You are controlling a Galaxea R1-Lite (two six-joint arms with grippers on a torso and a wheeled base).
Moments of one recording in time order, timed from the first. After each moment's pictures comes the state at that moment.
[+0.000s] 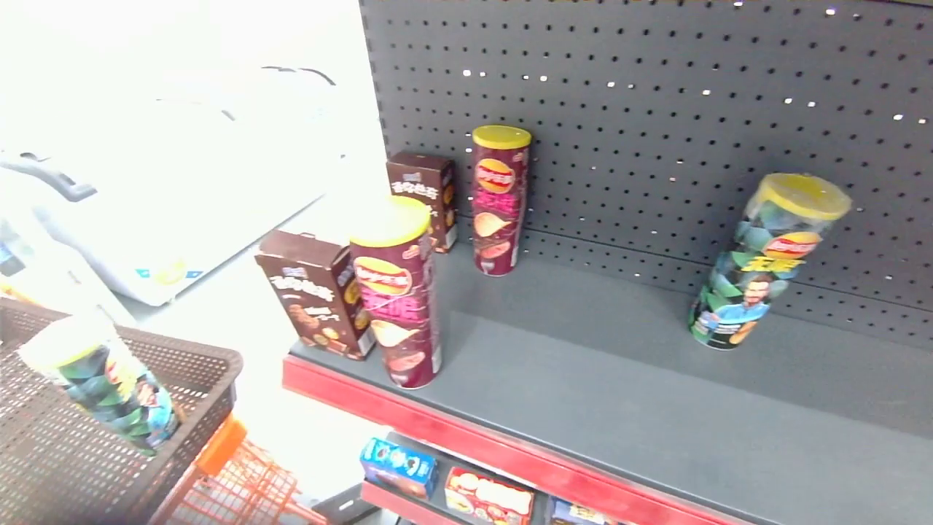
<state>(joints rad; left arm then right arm) 0.00 0.01 0.00 0.00 0.01 0.00 0.01 0.00 0.00 0.00 -0.05 -0.01</state>
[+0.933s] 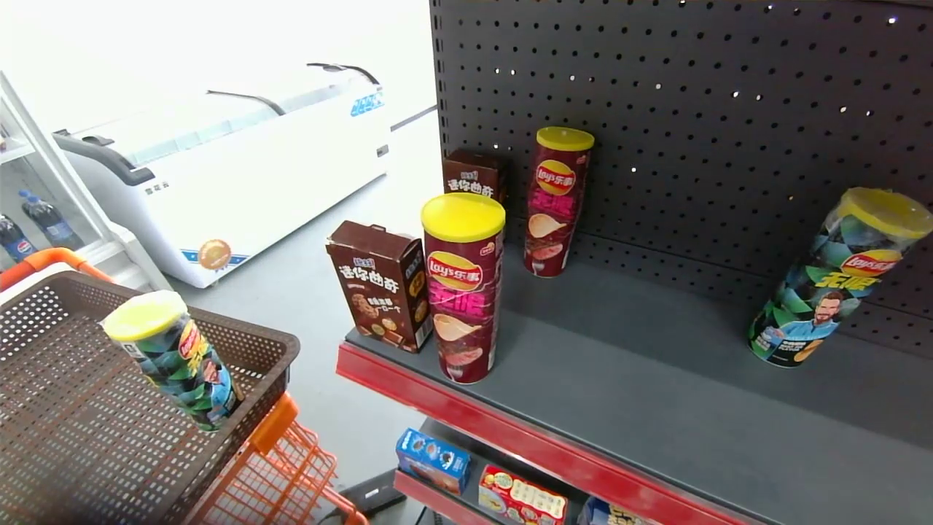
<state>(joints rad) 0.00 0.01 -0.01 0.00 0.03 0.02 0.01 0.00 0.00 0.00 -0.05 -0.01</state>
